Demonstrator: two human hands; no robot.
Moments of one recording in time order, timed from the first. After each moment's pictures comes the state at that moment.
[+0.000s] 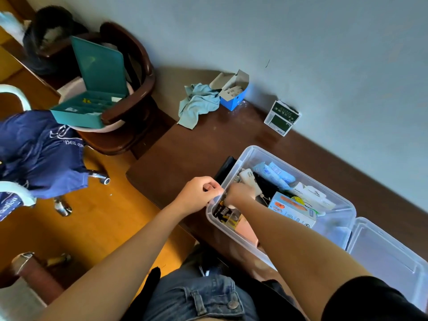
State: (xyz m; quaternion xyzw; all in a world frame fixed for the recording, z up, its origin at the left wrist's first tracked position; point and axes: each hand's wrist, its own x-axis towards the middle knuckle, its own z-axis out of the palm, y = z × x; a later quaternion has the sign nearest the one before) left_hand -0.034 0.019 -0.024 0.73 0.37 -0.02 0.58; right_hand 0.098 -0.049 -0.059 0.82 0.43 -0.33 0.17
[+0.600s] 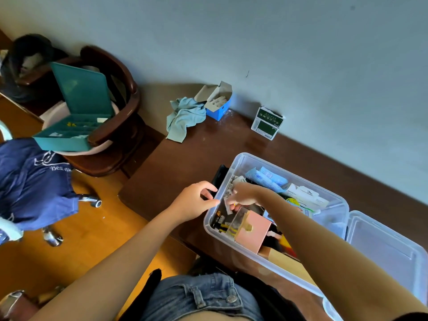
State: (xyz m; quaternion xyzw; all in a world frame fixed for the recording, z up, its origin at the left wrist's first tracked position) left_hand -0.026 0.035 -0.019 0.80 0.30 -0.06 0.52; right_hand 0.145 -0.057 -0.033 0.76 0.37 -0.53 -0.02
